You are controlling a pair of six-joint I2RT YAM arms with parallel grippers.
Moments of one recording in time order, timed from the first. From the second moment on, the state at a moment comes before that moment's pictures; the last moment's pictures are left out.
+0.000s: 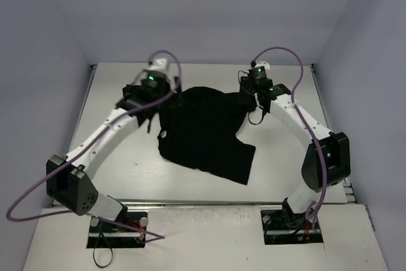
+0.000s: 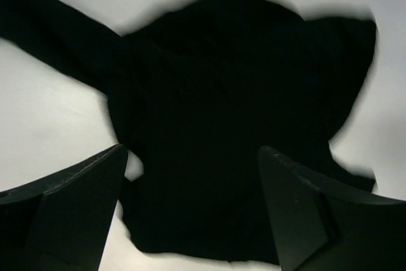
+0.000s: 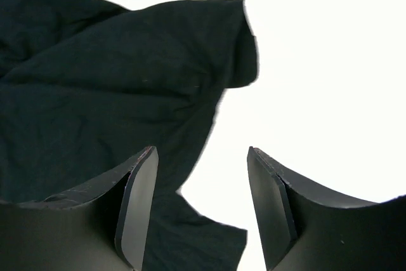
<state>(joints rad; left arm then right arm) -0.44 1.46 1.37 -0.51 -0.19 -0.40 0.37 1.64 1.35 -0.51 0.24 0.35</state>
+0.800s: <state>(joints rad) -0.66 1.79 1.13 -0.53 -0.20 -0.62 0.20 1.46 1.14 -0.53 0.23 0.35</state>
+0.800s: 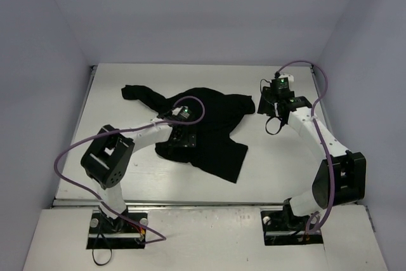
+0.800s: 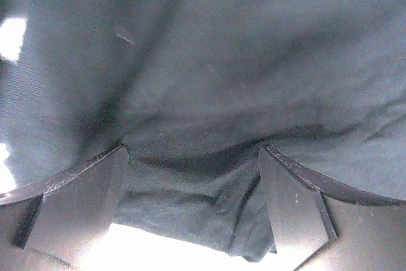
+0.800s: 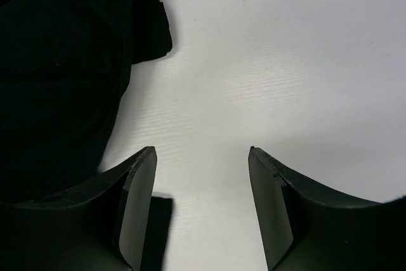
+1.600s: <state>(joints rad) -0.29 1.53 1.25 -0.65 -0.18 -0.41 0.20 1.45 1.13 -0.53 0.14 0.35</state>
